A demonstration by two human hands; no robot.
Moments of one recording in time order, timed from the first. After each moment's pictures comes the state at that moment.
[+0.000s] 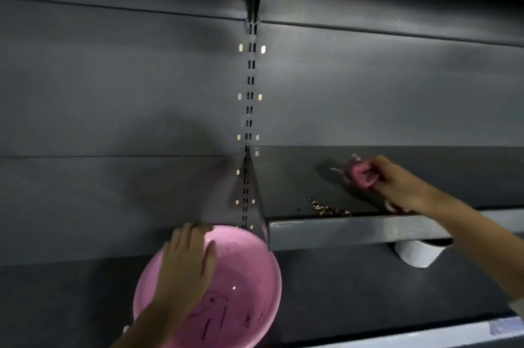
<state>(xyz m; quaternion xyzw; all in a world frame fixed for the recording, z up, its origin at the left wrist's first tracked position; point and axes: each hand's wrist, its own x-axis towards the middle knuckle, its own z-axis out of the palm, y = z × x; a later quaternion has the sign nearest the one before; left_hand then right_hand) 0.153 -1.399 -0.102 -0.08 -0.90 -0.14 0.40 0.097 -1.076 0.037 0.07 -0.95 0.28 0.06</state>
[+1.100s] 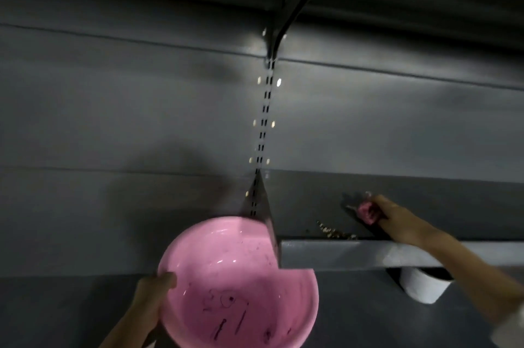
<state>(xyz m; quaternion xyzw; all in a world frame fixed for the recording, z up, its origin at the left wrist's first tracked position) 0.136 -1.460 -0.132 0.36 -0.67 -0.65 0.03 0.095 -1.074 0.023 0.02 -0.98 0.18 0.00</state>
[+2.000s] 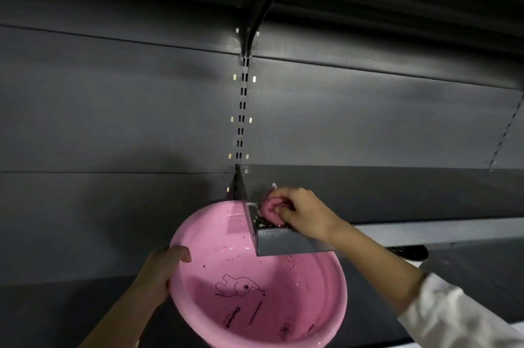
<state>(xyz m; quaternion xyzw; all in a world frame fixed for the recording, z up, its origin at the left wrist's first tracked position) 0.158 -1.416 -0.066 0.22 -0.66 -0.72 -0.03 0.135 -1.184 0.035 0.21 -0.94 0.27 0.04</state>
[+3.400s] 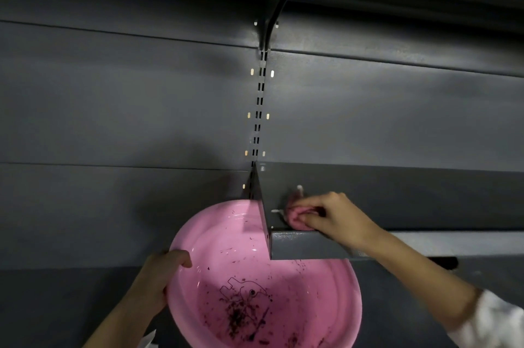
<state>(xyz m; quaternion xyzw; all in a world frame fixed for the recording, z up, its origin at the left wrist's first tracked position) 0.173 -1.425 -0.059 0.26 -0.67 -0.69 -0.02 0.124 -1.156 0.025 0.27 -0.93 0.26 0.07</state>
